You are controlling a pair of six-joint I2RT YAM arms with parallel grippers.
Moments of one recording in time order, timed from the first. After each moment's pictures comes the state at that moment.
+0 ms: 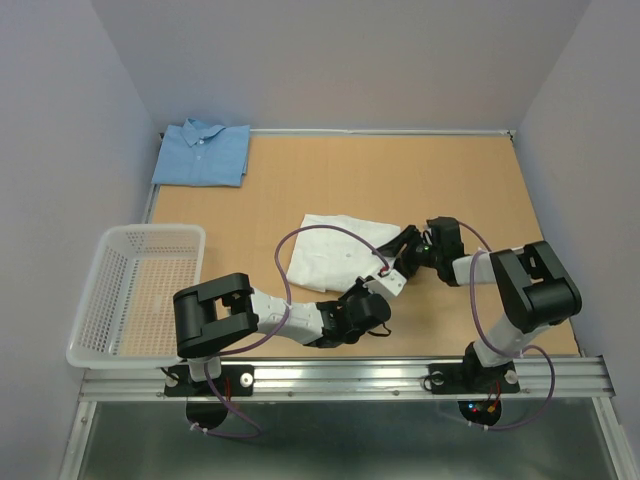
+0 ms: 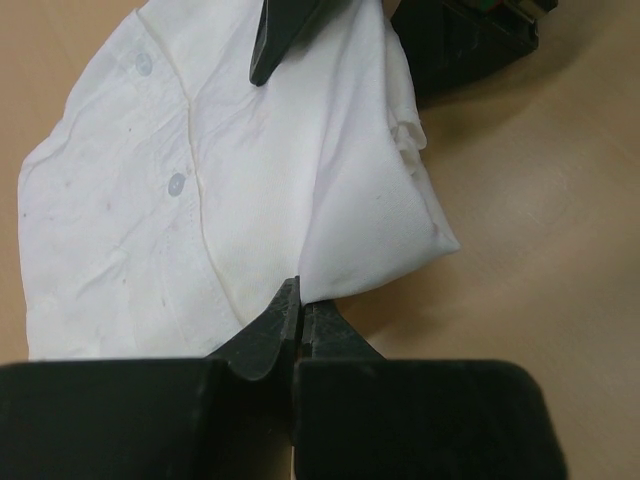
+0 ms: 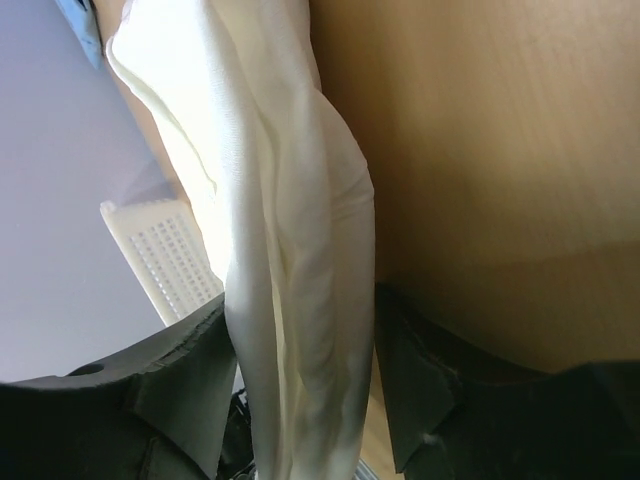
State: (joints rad) left arm -1.36 1.75 0.83 0.27 -0.80 -0.09; right arm 0.23 1.63 0.52 0.43 -0.58 1.18
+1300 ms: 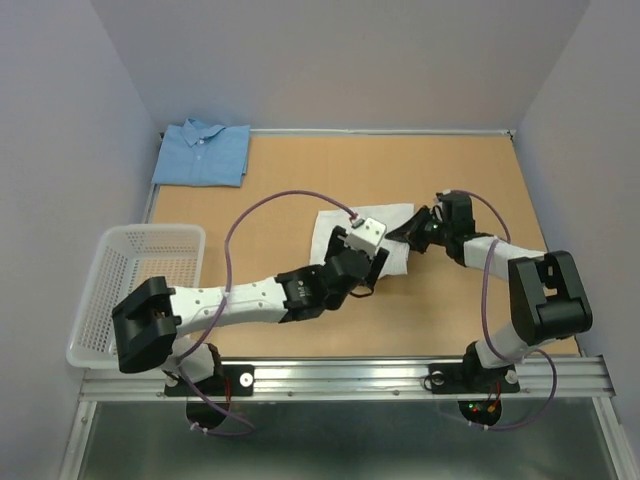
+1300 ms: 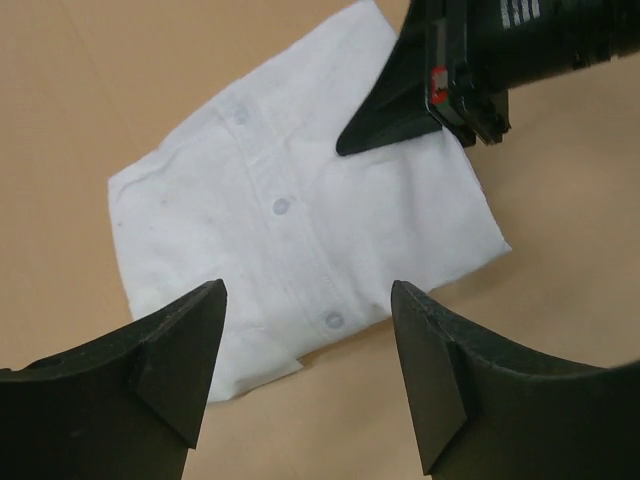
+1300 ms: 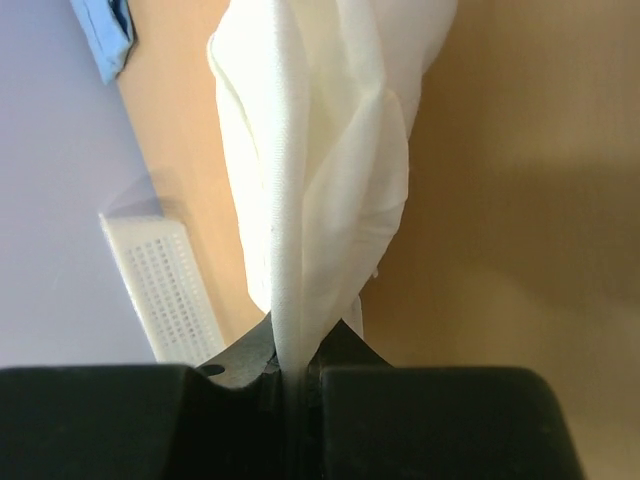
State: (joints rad) left arm -1.25 1.44 0.93 0.07 -0.67 -0.24; right arm 0.17 1.55 0.68 0.21 -0.57 0.99
